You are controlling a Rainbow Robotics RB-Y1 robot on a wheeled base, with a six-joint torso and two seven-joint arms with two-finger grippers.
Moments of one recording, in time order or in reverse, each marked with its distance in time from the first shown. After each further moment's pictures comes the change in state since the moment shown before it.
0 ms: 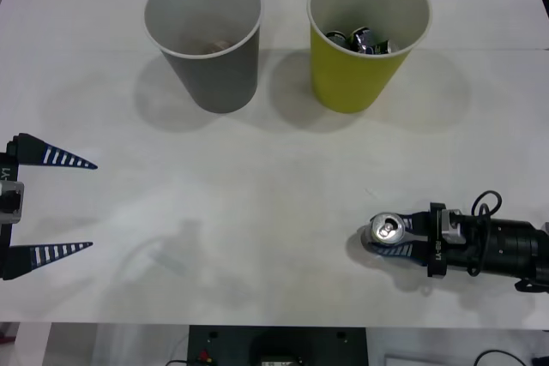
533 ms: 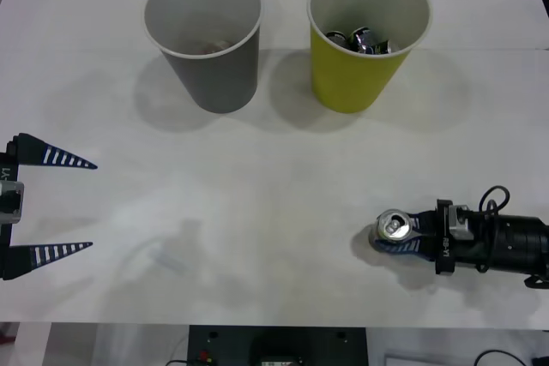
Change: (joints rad) right arm 0.001 -0.036 0.000 -0.025 0.000 -0.001 -0.037; left arm 0.000 0.000 0.000 0.000 0.000 0.000 0.000
